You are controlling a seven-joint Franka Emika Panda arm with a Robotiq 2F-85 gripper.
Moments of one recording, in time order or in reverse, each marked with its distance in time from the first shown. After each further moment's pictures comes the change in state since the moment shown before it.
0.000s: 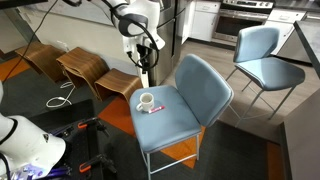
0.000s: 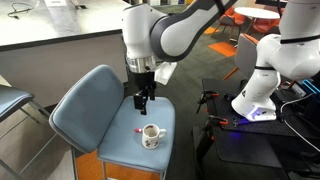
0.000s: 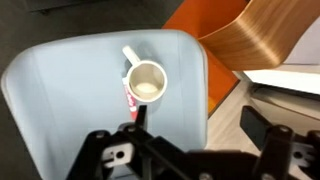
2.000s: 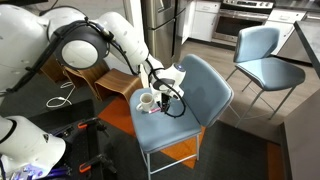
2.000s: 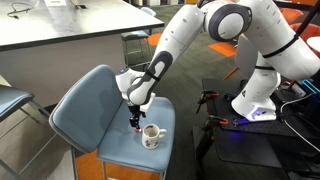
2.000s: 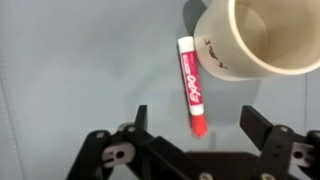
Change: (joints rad) arm -0.067 0.709 -0.102 0.412 -0.041 0.145 -0.222
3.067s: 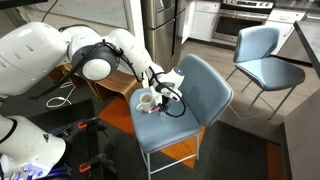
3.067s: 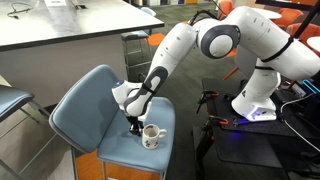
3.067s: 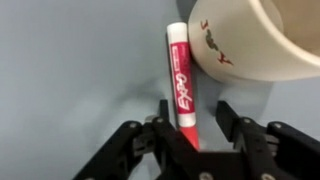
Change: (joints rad) arm 0.035 0.169 0.007 0.187 -0.026 -0.058 -0.014
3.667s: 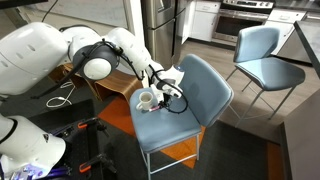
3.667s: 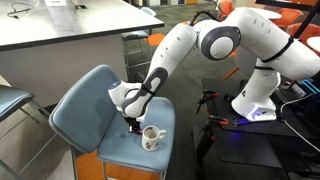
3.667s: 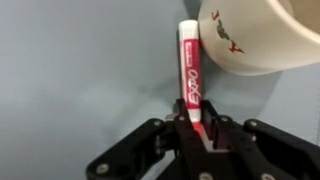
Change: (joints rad) arm 0.020 0.009 -0.004 0.045 -0.046 -0.025 -0.002
